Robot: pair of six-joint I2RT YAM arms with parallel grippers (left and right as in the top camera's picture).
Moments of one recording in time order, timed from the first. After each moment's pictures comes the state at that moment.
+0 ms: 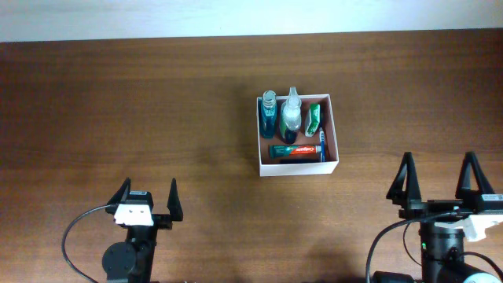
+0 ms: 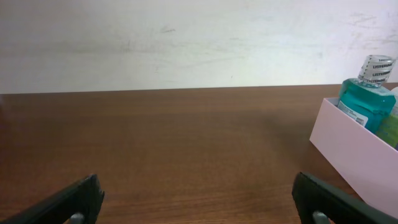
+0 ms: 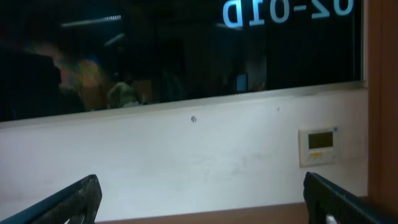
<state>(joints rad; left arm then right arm) 0.02 0.01 0.01 -0.07 0.07 0.00 -0.15 0.16 0.52 -0.03 -0.12 0.15</state>
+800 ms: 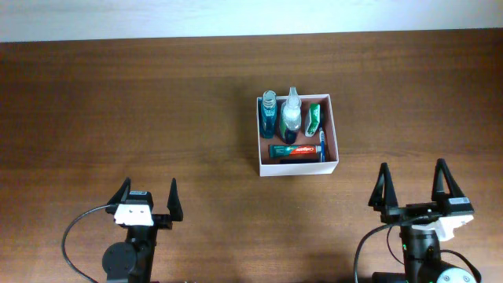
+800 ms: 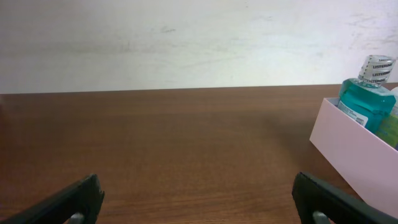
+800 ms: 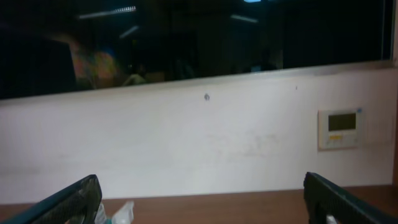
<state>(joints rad) 0.02 0.01 0.01 -0.07 0.07 0.00 -0.08 0.02 0.30 0.01 -0.12 0.13</state>
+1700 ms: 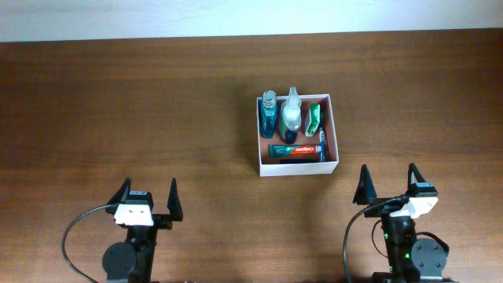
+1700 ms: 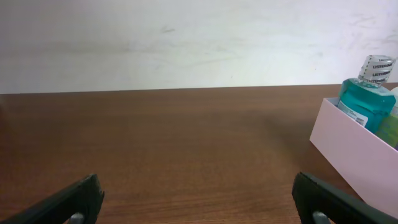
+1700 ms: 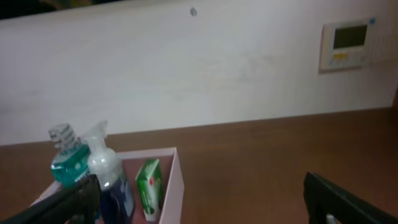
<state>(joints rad) 0.02 0.01 0.01 -0.07 0.07 0.00 -0.08 0.01 0.06 0.01 -0.11 0.13</state>
